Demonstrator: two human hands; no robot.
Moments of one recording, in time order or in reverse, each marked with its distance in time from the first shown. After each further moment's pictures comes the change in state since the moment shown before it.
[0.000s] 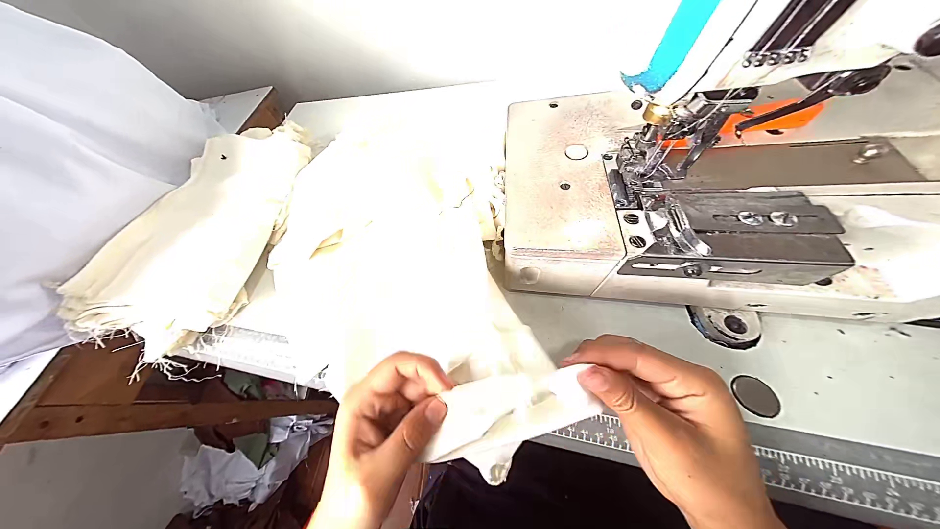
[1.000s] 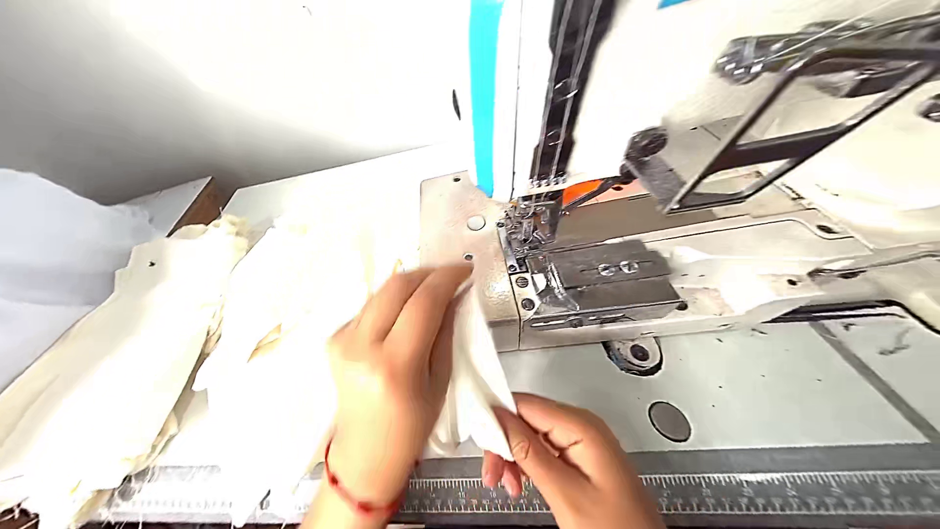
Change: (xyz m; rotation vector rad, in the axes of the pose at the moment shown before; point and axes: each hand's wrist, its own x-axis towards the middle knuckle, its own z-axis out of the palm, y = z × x) left_hand 0.137 0.008 0.060 1.182 0.120 0.704; right_hand 0.008 -0.032 0.023 -0.133 0.099 0.190
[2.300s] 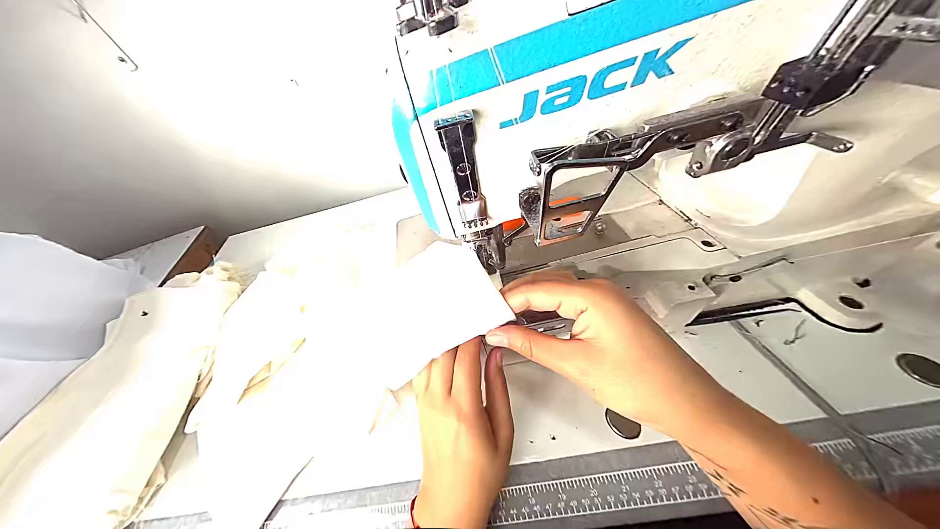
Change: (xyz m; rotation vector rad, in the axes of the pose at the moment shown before) left_hand -0.049 0.046 0.055 -0.035 0.084 -0.112; right_hand 0.070 -0.050 -0.071 -0.592 0.009 -0.381
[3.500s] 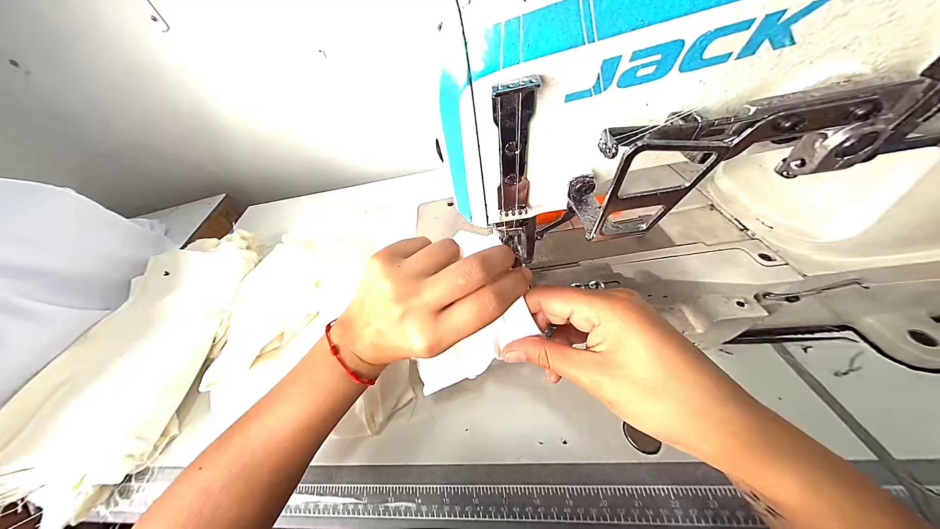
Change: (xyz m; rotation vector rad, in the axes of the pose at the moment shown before) left_hand 0.122 -0.063 -0.028 -0.121 -0.158 0.904; right_hand 0.001 0.005 0.002 0.112 -0.186 0.094
